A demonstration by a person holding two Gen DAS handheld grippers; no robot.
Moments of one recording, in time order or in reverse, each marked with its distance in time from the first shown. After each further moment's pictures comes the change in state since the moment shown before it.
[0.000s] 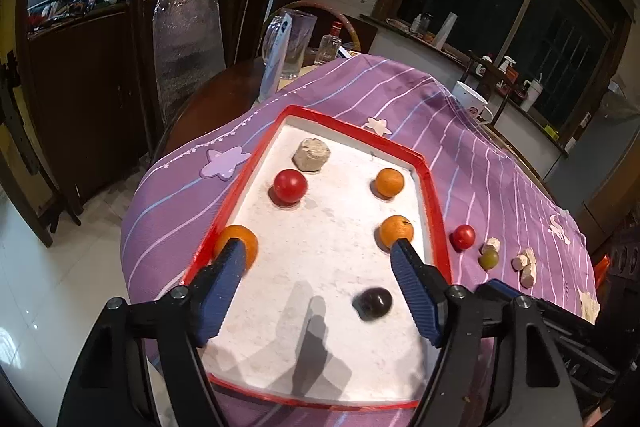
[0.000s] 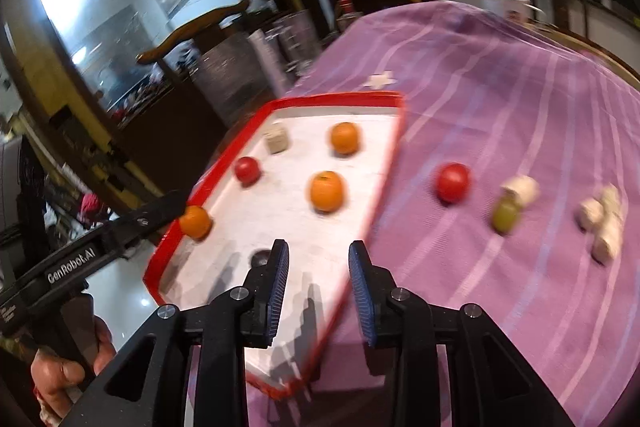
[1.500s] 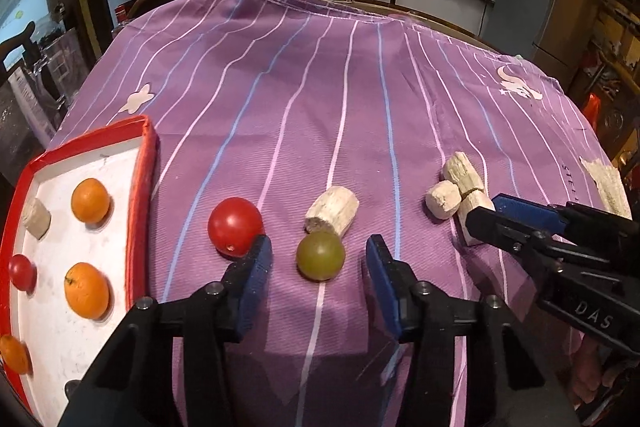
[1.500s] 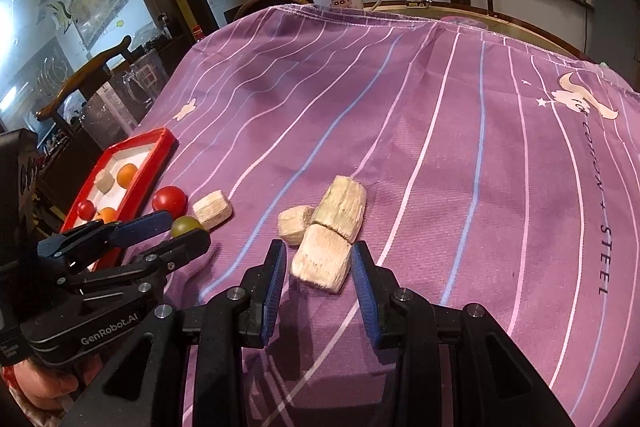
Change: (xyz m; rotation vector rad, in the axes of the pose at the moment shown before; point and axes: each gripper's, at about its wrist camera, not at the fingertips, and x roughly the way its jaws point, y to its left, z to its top) left arm 0.141 -0.229 -0.041 0.508 0.220 -0.118; right arm -0.040 -0.186 0.001 0.137 -0.021 -0.256
